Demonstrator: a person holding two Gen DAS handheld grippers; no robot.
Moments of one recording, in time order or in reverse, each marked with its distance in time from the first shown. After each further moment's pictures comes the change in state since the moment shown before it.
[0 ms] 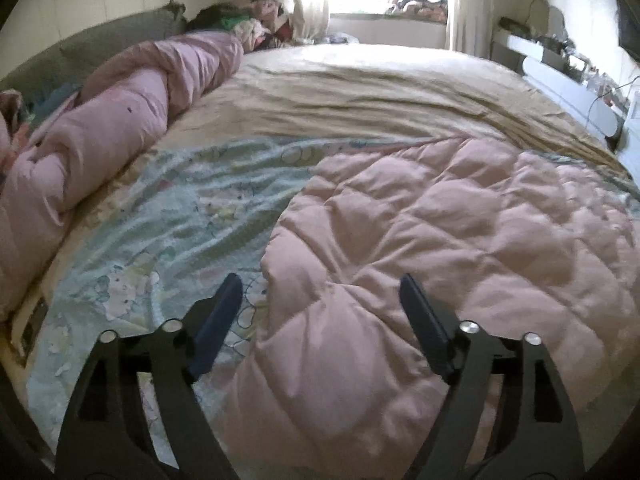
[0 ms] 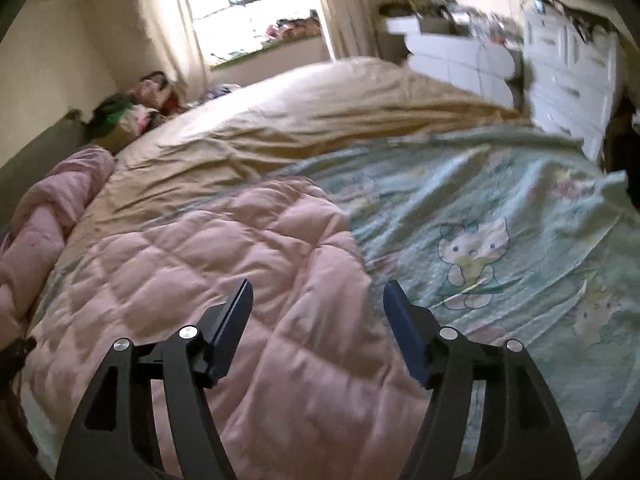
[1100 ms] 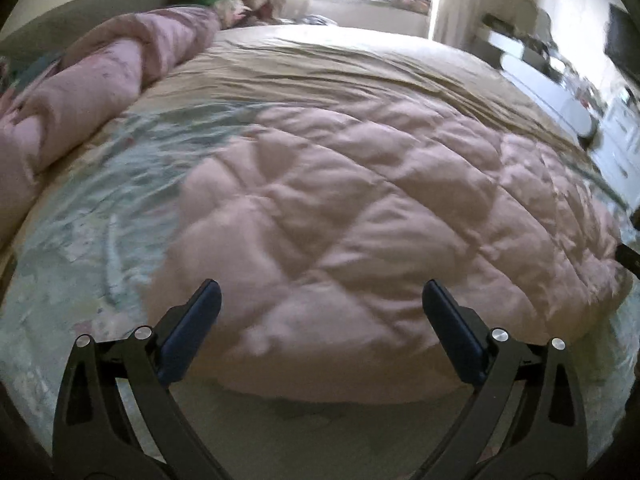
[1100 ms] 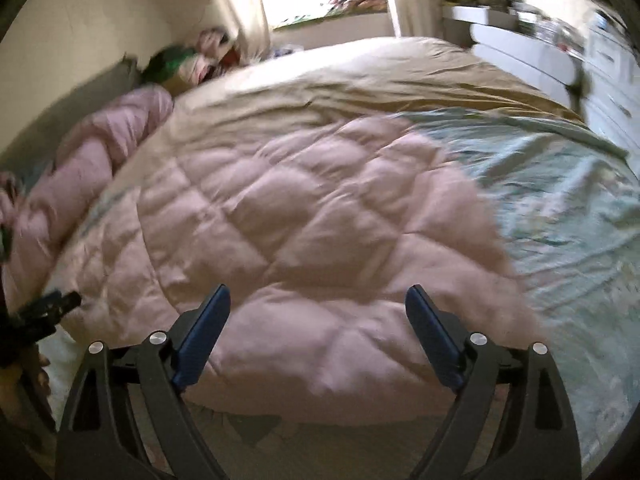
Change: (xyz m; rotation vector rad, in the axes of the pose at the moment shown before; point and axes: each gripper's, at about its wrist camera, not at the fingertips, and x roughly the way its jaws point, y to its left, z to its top) left arm -0.020 -0.029 -0.042 -0.071 0.086 -0.115; right arm -0.020 0.049 -0.042 -0.105 0.121 0.140
